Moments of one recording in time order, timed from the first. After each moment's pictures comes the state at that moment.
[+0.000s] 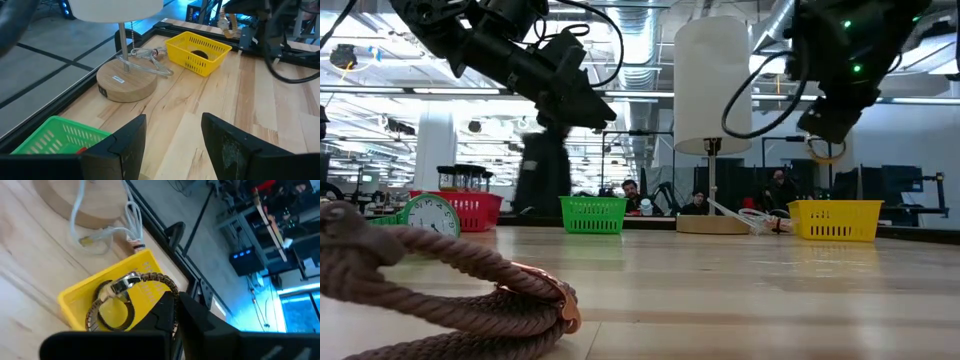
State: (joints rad) left arm 0.17 1.33 0.61 0.37 -0.26 -0.12; right arm 0.19 1.49 0.94 -1.44 1.01 1.13
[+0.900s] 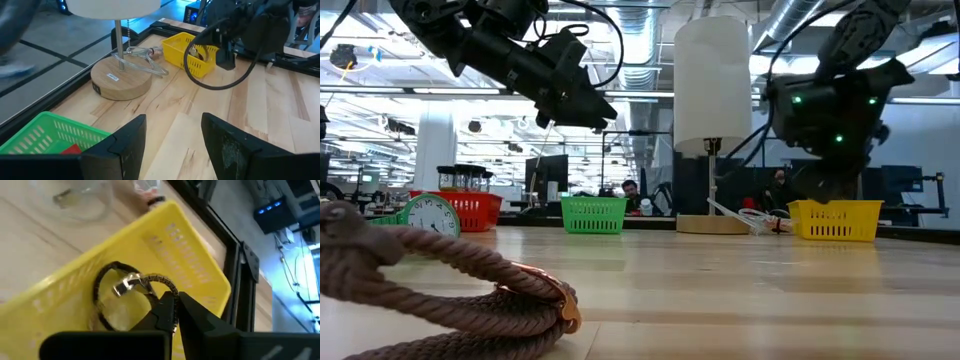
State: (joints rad) left arm 0.16 1.33 0.61 0.37 -0.26 -0.17; right arm -0.12 1.49 0.68 -0.87 0.89 0.85
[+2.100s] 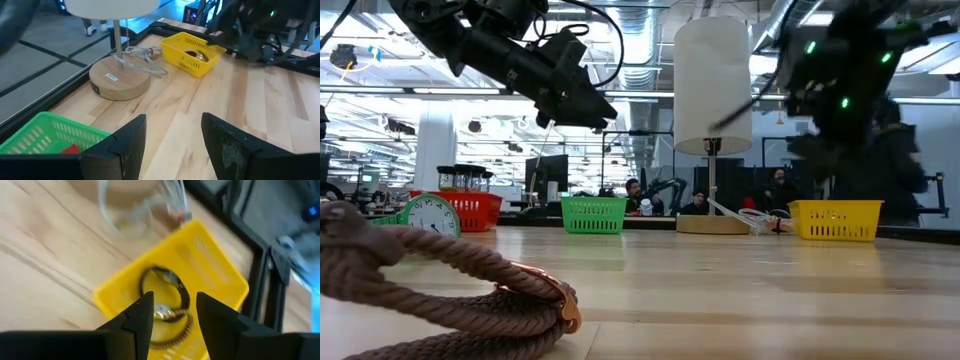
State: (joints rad) left arm 0.15 1.33 0.61 0.37 -0.26 -0.17; right arm -0.01 1.34 0.74 -0.95 0.78 0.89
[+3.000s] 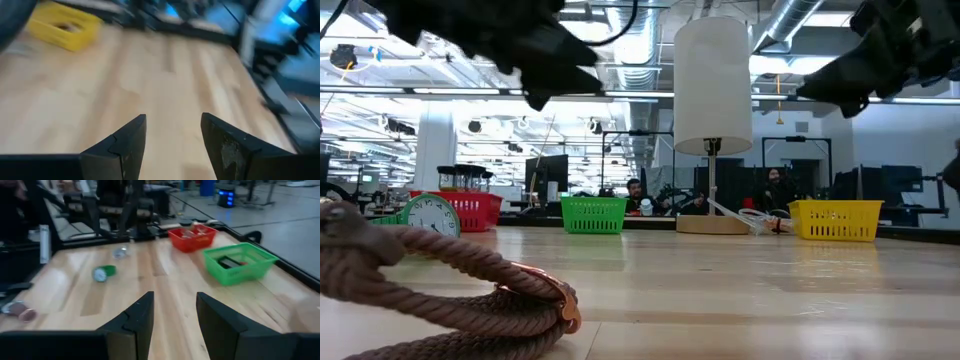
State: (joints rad) left arm -0.26 1.33 0.61 0.34 -0.18 -0.27; right arm 0.27 0.56 0.21 0.13 0.41 0.15
